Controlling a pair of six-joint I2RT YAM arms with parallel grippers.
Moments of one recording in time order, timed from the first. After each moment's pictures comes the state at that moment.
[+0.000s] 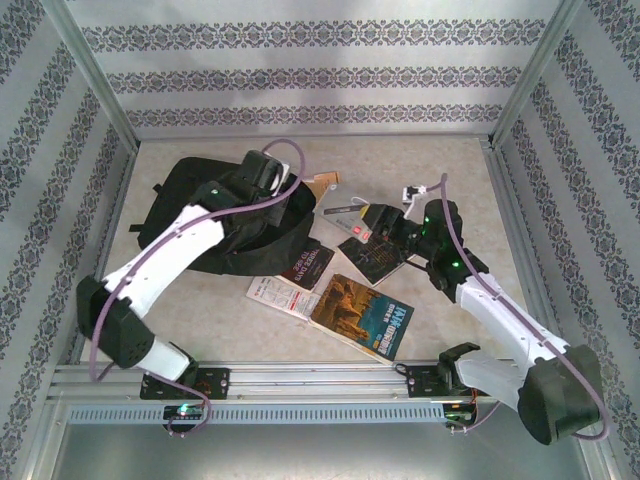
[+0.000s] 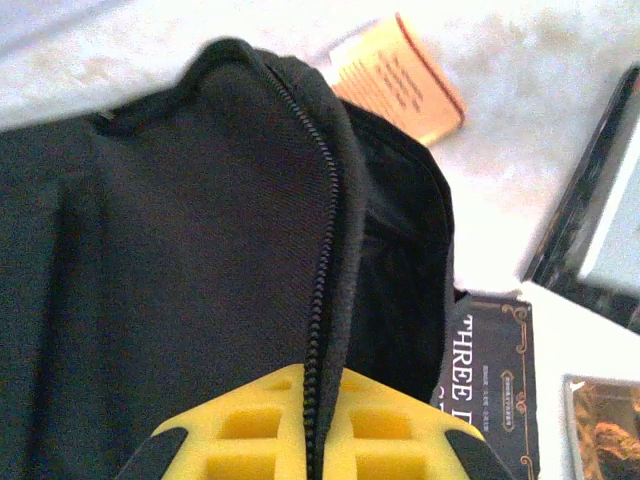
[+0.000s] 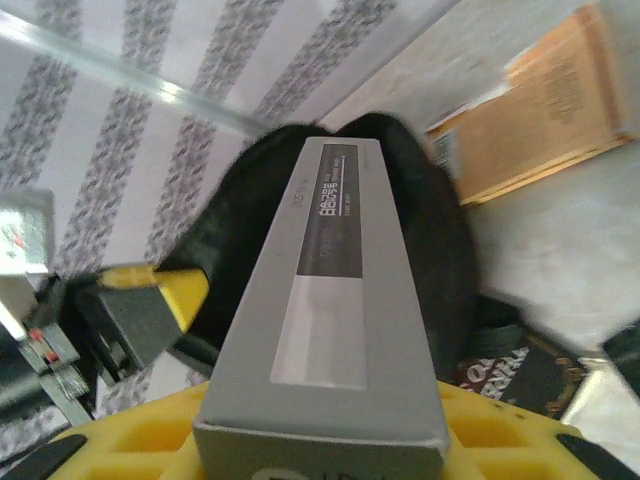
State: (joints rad) left arm -0.55 1.48 1.45 -0.80 -0.20 -0.11; right arm 0.36 1.06 0.68 0.10 -0.49 0.97
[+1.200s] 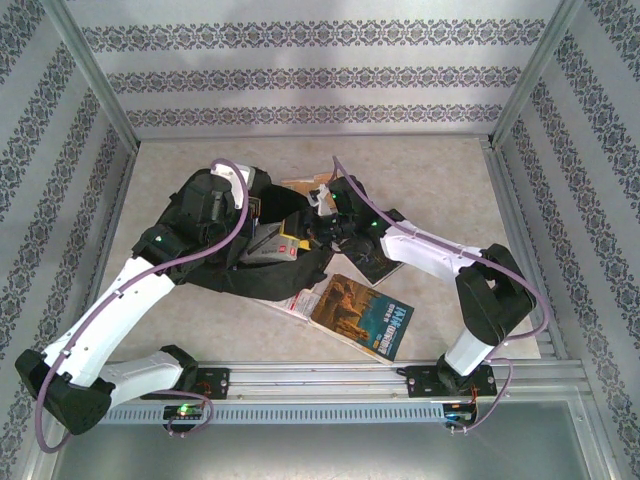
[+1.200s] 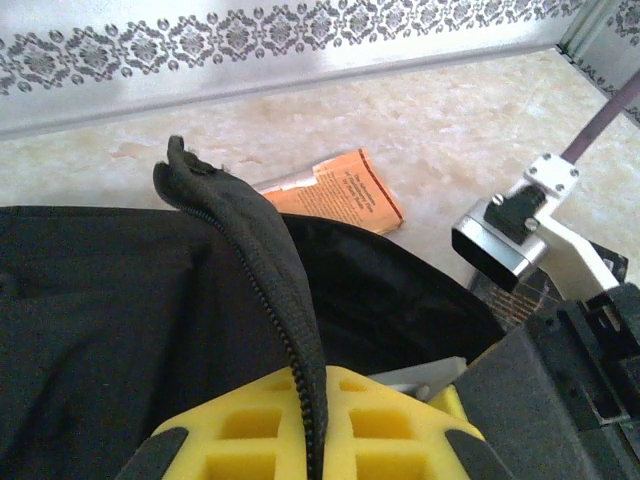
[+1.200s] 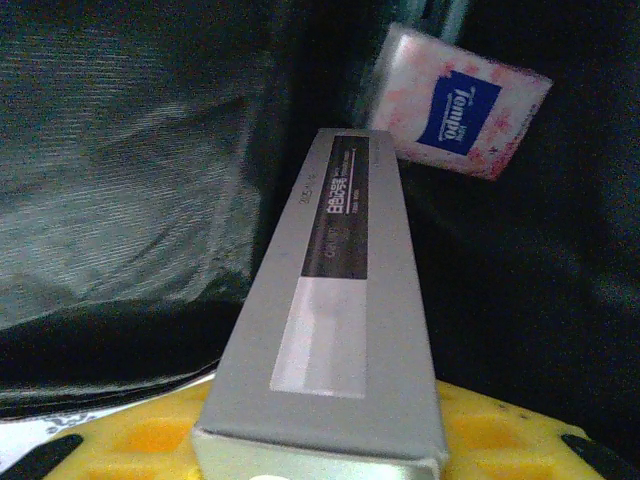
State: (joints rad) left arm -0.53 1.10 1.19 -0.63 -0.15 -0.20; right arm 0.66 1.66 1.13 -0.06 -0.70 1.07
